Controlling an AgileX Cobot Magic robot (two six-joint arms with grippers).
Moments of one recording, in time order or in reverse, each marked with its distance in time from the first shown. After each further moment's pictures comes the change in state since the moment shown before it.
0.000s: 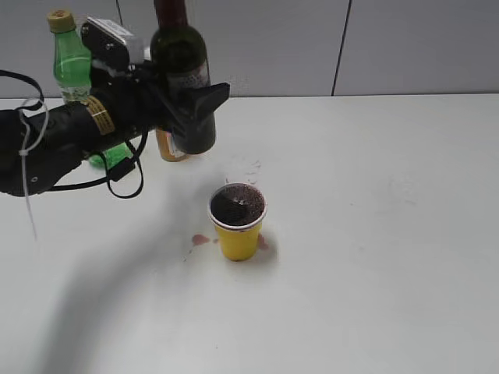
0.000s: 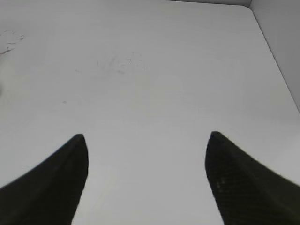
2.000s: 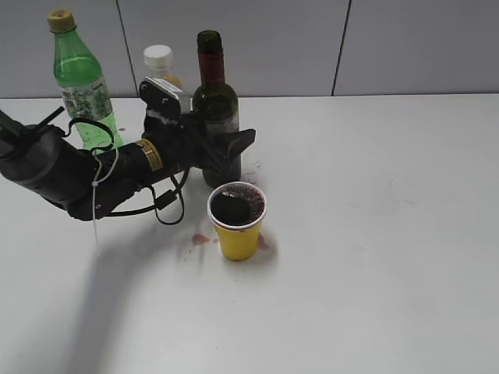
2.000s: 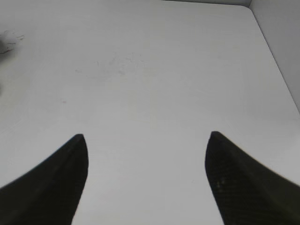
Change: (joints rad) left arm -0.049 0.321 -0.193 -0.034 -0.036 -0.015; right arm 0.000 0.000 0.000 0.000 0.000 0.000
